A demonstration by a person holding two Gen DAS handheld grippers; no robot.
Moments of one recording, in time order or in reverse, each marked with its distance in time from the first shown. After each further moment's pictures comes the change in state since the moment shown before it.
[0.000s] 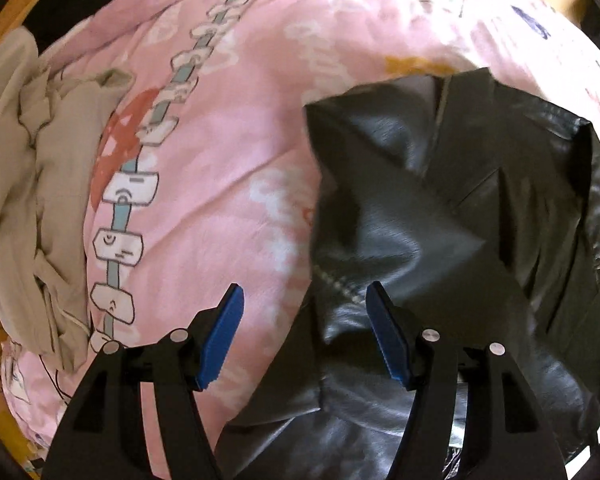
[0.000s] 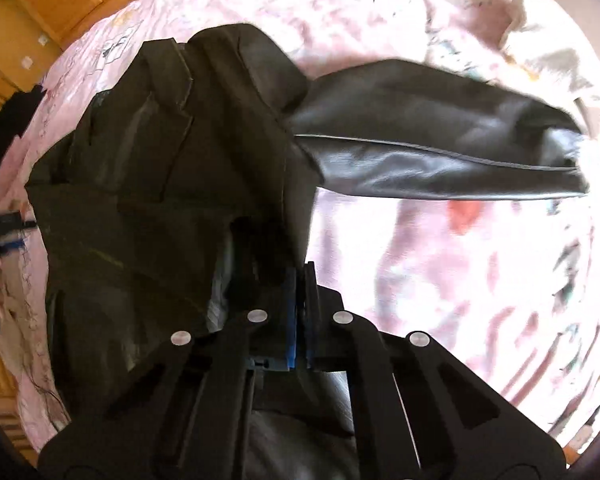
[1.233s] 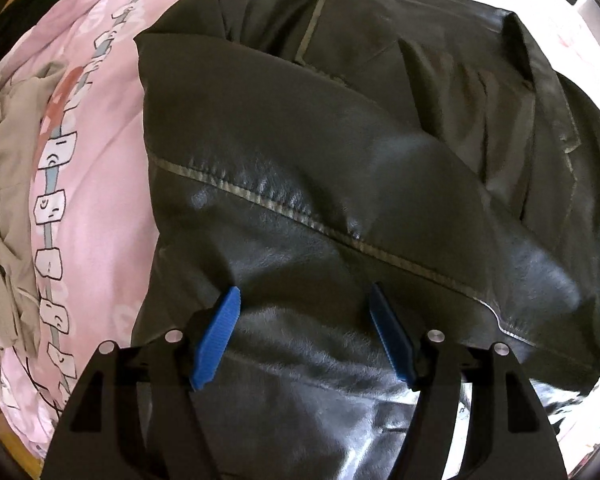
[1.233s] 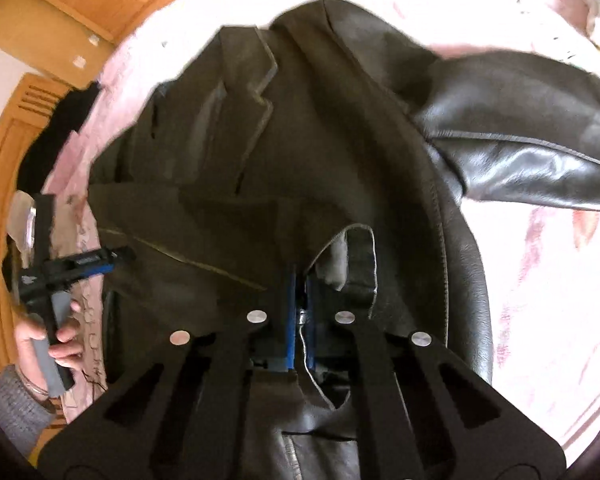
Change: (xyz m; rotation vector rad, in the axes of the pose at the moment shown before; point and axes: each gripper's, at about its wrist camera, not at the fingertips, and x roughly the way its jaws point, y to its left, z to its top) left arm 0.028 -0.066 -0.055 0.131 0.092 -0.092; right arm 0.047 0.051 0.037 0.033 0.019 0.356
